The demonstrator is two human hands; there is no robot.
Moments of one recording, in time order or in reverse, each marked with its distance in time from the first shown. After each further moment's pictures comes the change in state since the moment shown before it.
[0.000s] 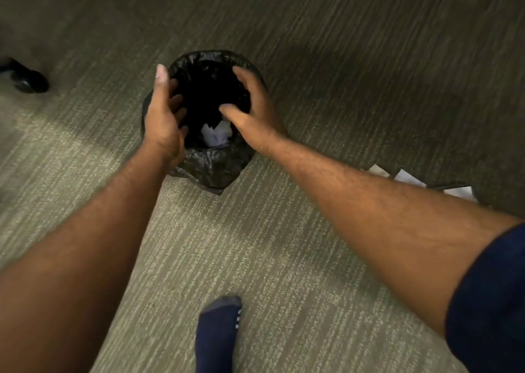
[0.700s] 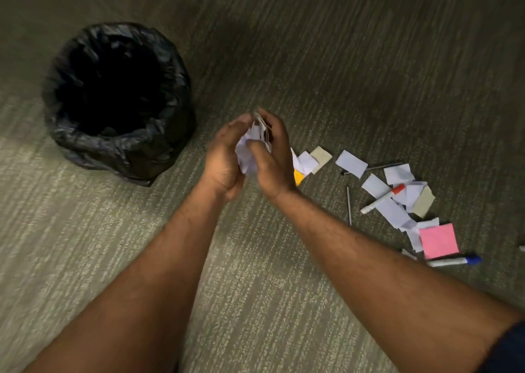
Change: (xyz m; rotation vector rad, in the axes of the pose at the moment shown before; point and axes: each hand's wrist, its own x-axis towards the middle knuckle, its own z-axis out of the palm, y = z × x) left_hand -0.080 -0.121 0.167 -0.298 -0.399 -0.237; right_hand -0.111 0.077 -0.107 0.176 0.362 0.165
